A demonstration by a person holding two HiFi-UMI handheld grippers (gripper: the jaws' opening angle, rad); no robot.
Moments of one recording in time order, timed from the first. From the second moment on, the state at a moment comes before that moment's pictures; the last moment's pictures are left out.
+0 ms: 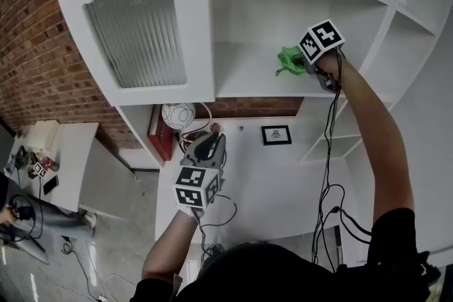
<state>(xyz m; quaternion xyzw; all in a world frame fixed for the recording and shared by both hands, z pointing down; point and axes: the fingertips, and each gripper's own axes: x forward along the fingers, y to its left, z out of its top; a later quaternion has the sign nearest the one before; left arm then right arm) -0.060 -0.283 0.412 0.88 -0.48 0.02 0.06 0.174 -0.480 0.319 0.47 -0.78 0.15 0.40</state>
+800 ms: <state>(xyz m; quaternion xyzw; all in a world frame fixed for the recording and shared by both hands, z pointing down) -0.034 -0.299 0.423 0.90 -0.44 0.02 0.07 0.259 -0.475 0.324 0.55 -0.56 -0.02 0.62</state>
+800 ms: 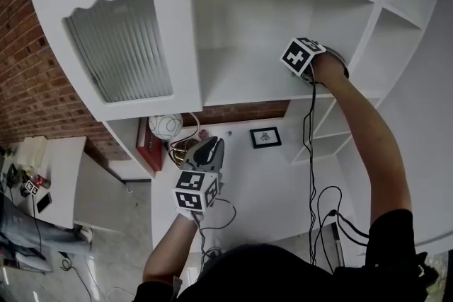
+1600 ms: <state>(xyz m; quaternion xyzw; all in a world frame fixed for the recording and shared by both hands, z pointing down) -0.040 -0.294 0.437 0.89 -0.45 0.03 0.09 0.181 -0.461 0.232 0.58 -0.63 -0.23 0.47</state>
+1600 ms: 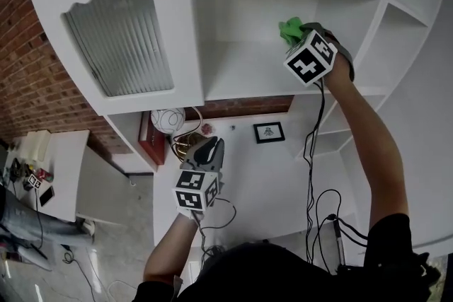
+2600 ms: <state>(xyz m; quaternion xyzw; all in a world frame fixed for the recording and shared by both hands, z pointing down) -0.155 -0.247 0.431 0.81 -0.58 0.04 0.08 -0.034 -0.435 0.311 0.26 -0.89 0.16 0.34</state>
